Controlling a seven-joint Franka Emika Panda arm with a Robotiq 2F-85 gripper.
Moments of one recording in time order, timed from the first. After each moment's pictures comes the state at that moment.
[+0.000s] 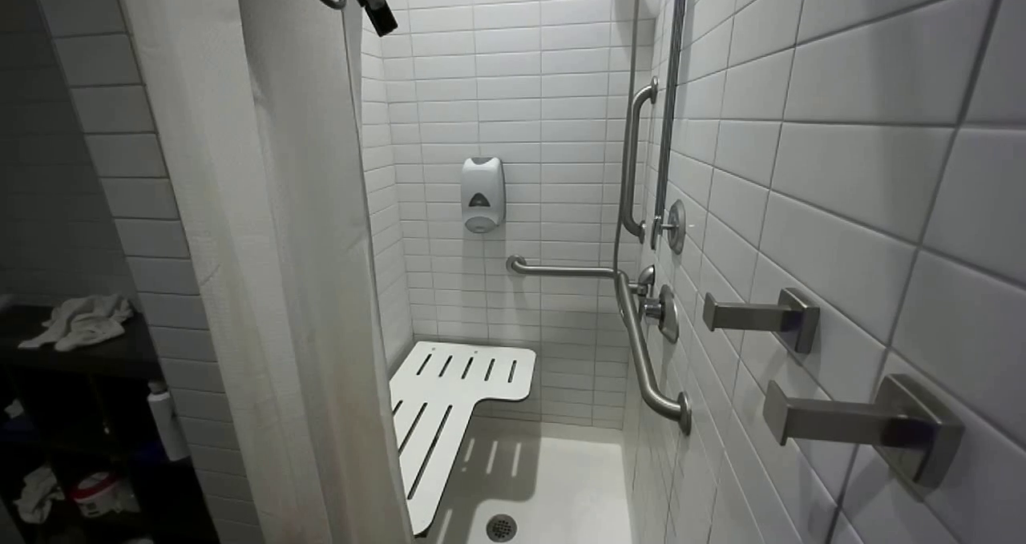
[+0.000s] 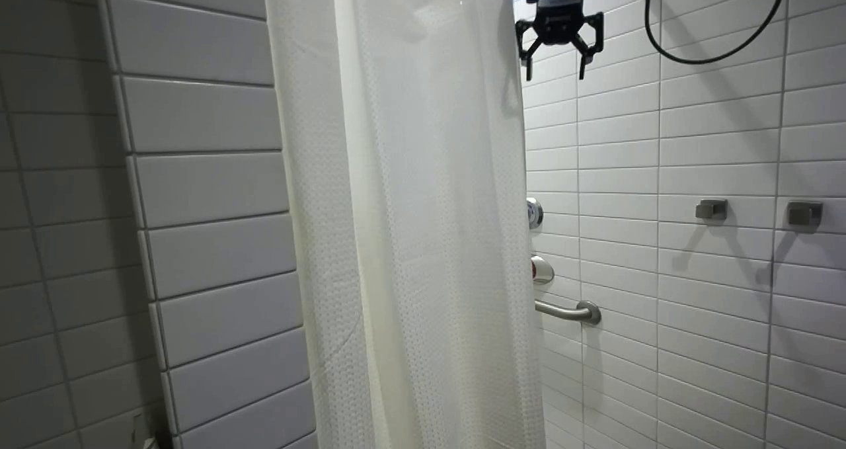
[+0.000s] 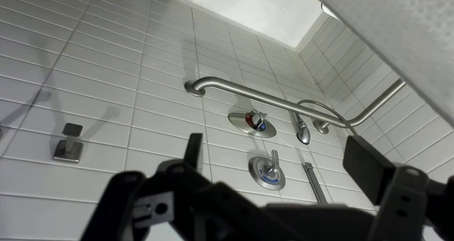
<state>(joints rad) -0.05 -0.41 -0.12 -1.84 -0.33 1.80 0.95</state>
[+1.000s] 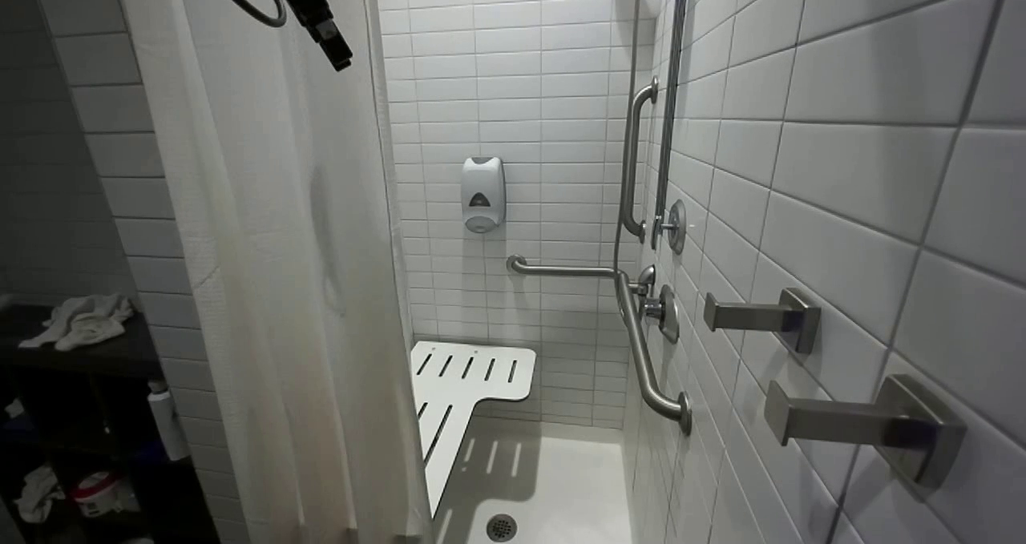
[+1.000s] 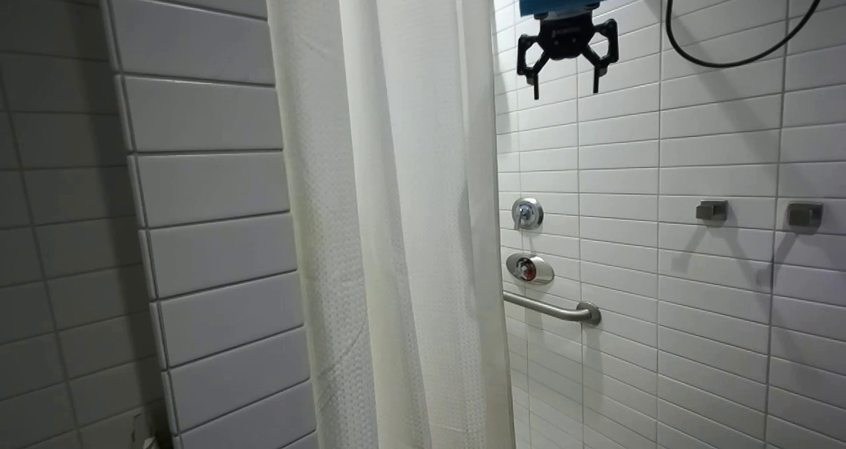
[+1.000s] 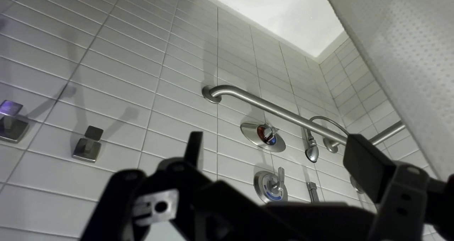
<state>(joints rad) -0.13 -0.55 0.04 -2.06 -0.36 1.81 0.94</state>
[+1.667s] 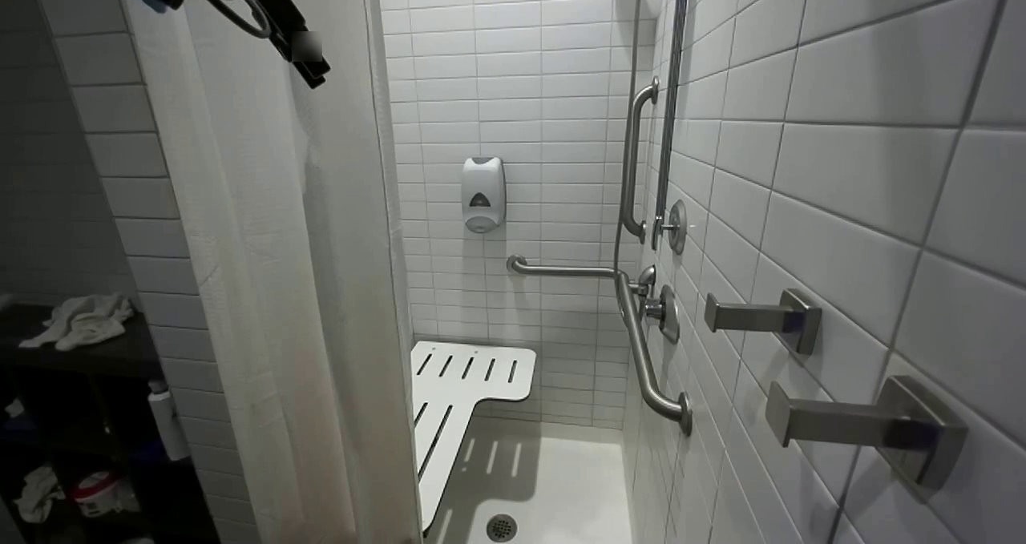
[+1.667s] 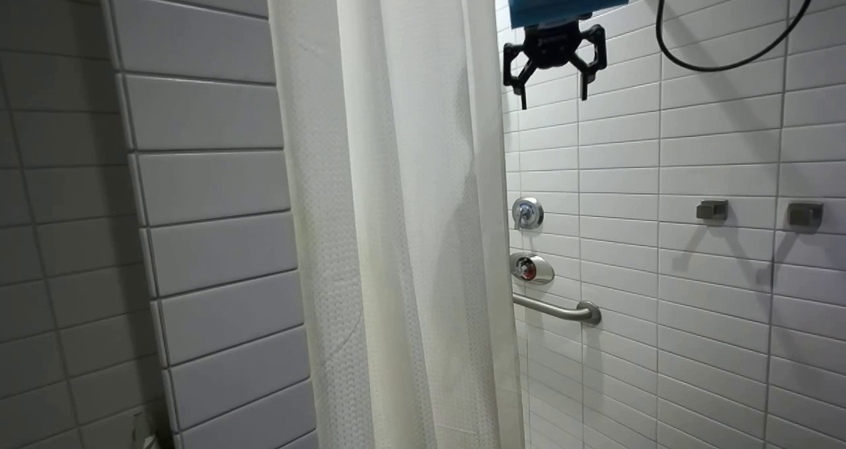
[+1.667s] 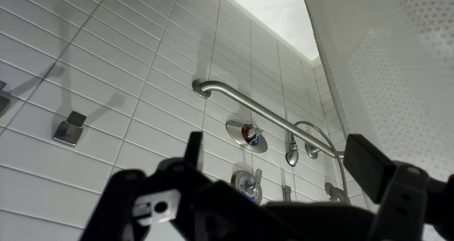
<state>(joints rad) -0.12 -0.58 0.11 -2.13 -0.39 1.84 0.90</state>
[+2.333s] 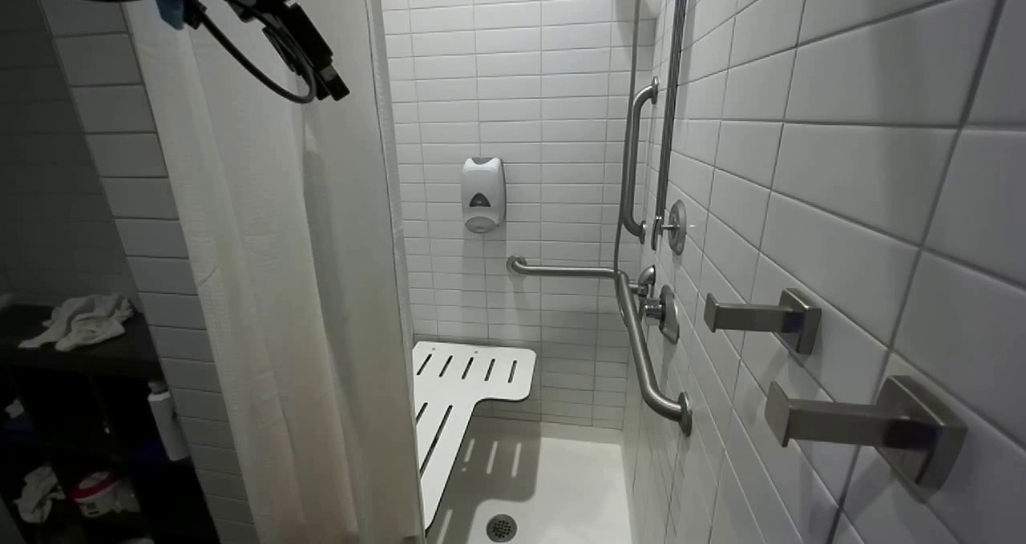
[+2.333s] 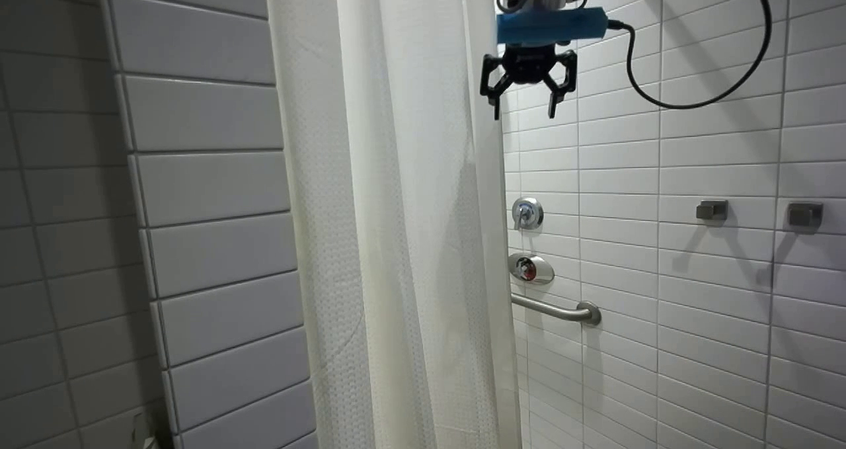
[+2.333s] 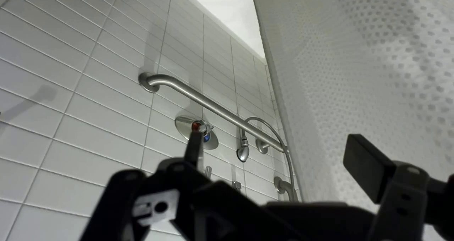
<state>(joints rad) -0.12 -0.54 0.08 -2.18 -0.32 2.07 0.82</state>
